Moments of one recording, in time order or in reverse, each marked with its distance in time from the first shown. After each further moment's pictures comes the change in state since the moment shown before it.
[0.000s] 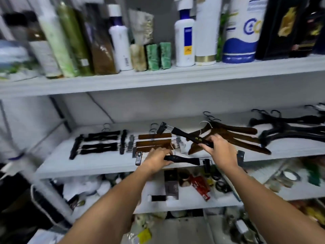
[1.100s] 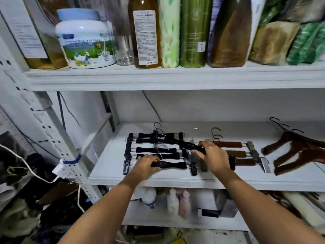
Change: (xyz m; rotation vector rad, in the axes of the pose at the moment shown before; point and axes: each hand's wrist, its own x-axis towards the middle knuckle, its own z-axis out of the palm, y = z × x) left_hand -0.063 -0.370 -0.013 -0.084 0.015 -0.229; right_hand 0.066 -0.297 0.180 -0.051 -0.194 -0.181
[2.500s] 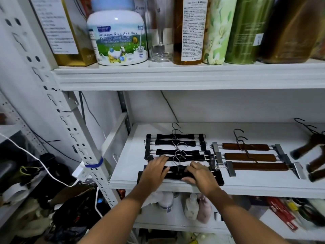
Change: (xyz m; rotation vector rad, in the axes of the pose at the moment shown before) left_hand -0.019 -0.065 0.010 -0.011 0.139 0.068; right_hand -0.006 -0.093 0.106 0.045 -0.255 -0.260
